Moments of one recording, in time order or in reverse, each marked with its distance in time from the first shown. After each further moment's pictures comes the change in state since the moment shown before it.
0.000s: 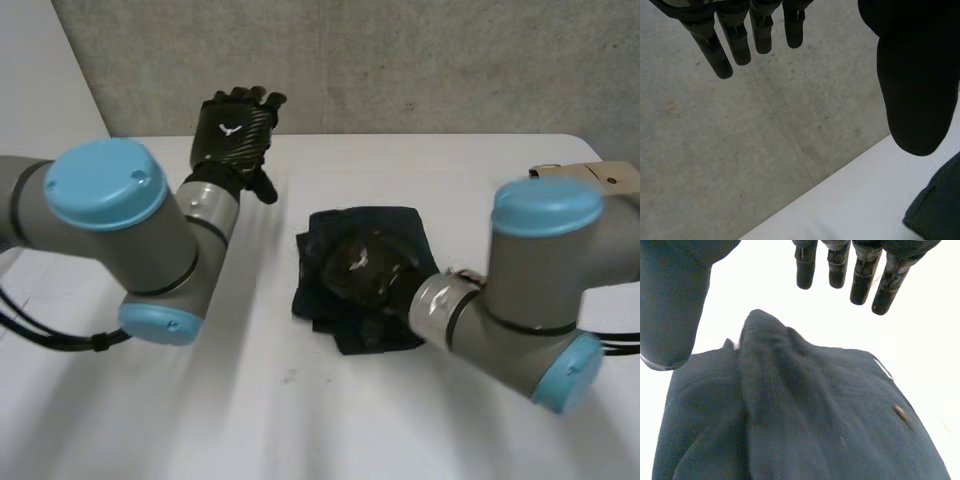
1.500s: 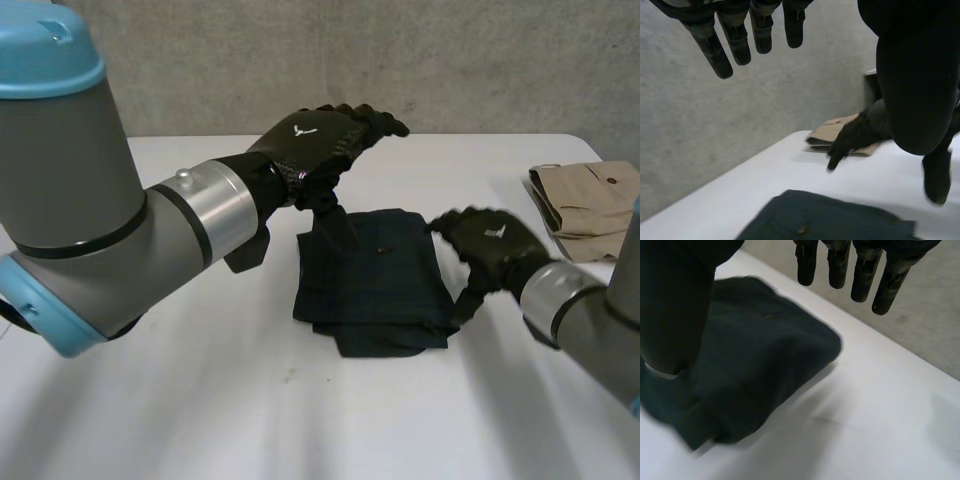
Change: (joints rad) left arm -0.043 0.166 0.156 -0.576 0.476 -0.197; right arm -0.233 -0.261 0.290 -0.035 0.212 0.371; left_hand 0.000 0.000 0.000 0.000 0.001; right_hand -0.040 -0.001 -0.027 0.000 -0.003
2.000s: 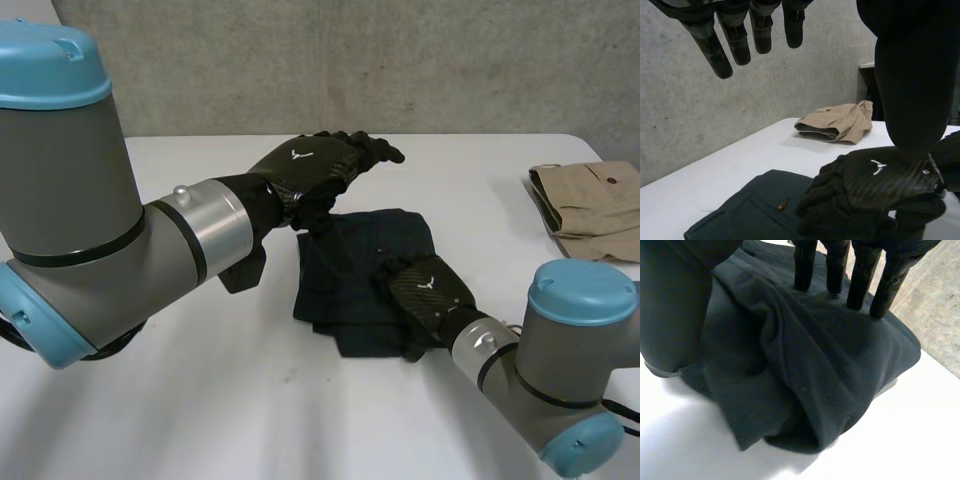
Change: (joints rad) left arm 0.008 -0.001 -0.039 -0.032 0.005 -0.018; right arm 0.135 0.245 0.067 -0.353 -0.006 -0.128; left_hand 0.000 0.000 0.000 0.000 0.000; right_hand 0.070 0.067 0.083 0.044 0.048
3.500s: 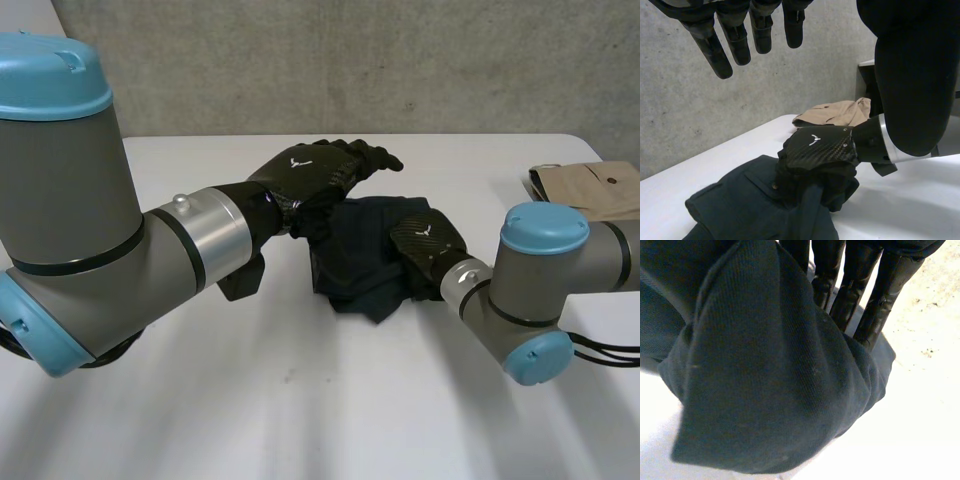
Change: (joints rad) left arm 0.001 0.009 -0.031 0.008 0.002 -0.002; right arm -0.013 0.221 -0.406 0.111 0.042 0.001; left_hand 0.000 0.000 0.000 0.000 0.000; right_hand 0.680 0.868 0.817 0.815 0.727
